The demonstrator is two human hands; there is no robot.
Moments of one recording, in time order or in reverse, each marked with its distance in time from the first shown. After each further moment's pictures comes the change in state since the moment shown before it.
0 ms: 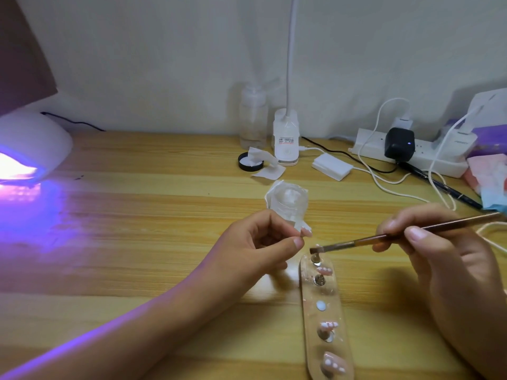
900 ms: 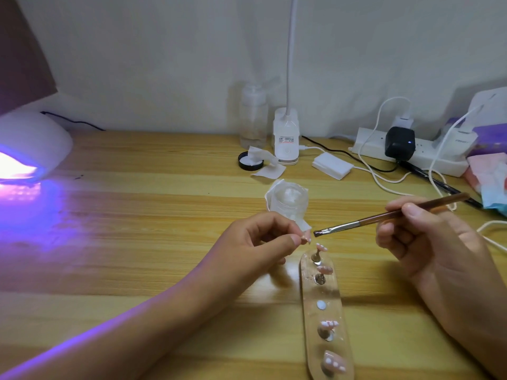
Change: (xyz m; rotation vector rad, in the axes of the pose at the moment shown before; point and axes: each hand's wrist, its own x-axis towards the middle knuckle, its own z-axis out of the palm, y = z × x) left_hand 0.002 0.002 0.001 0.037 -0.025 0.020; right_hand 0.008 0.000 -0.001 0.324 0.063 0.297
